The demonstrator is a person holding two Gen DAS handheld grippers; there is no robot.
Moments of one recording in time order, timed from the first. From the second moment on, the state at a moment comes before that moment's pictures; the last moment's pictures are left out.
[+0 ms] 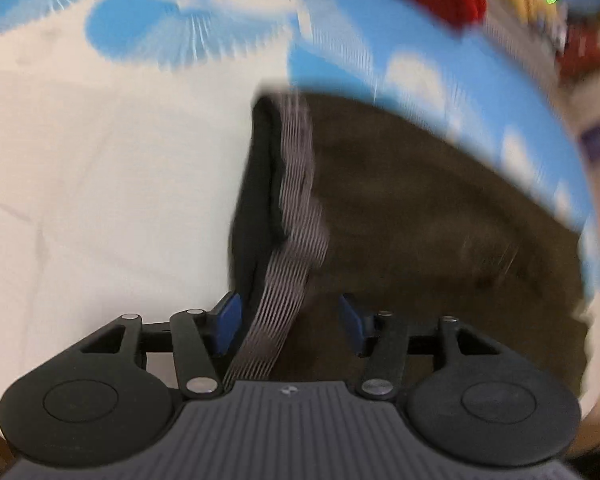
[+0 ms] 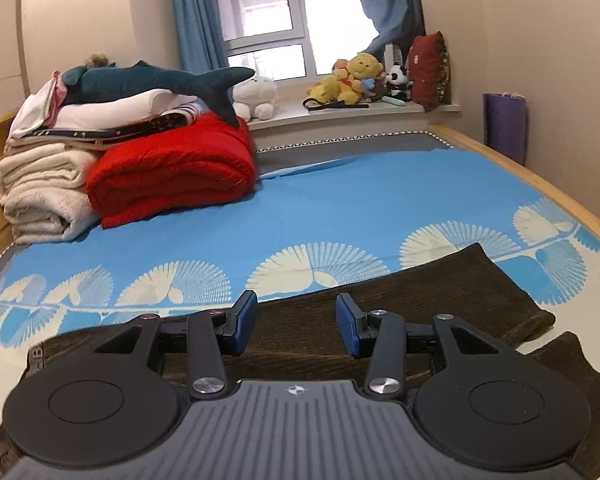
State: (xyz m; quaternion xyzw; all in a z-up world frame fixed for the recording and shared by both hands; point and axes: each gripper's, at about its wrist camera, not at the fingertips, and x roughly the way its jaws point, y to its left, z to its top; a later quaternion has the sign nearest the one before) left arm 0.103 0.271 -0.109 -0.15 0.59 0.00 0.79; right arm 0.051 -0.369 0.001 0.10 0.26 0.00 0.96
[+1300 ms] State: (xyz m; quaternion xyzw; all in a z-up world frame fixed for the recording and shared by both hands) left arm 0.051 0.154 -0.132 0.19 0.59 -0.18 0.77; right arm 0.035 -0.393 -0.025 0.05 0.33 -0.02 0.94
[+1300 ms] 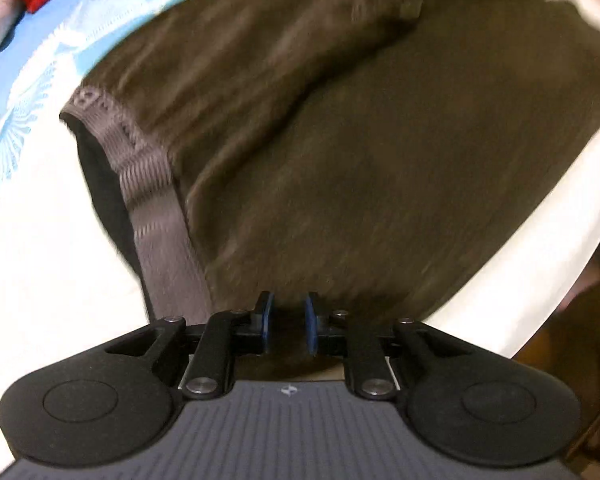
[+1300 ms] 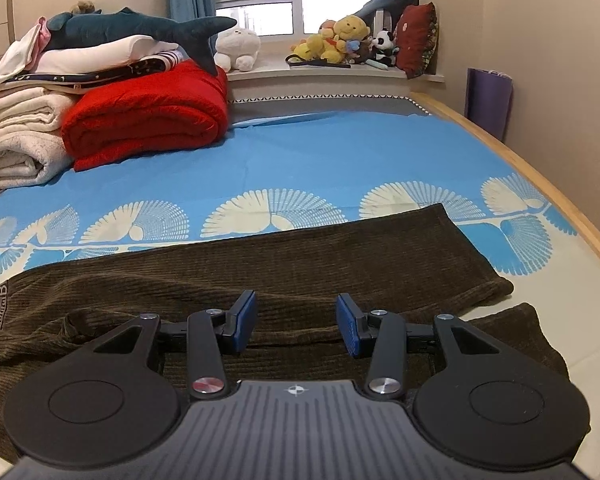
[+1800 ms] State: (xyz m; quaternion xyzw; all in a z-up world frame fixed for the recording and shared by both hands) left arm 0.082 0.198 -0.094 0.02 0.54 -0.09 0.83; right arm 0.042 -0.393 -0.026 0.06 0.32 -0.04 0.95
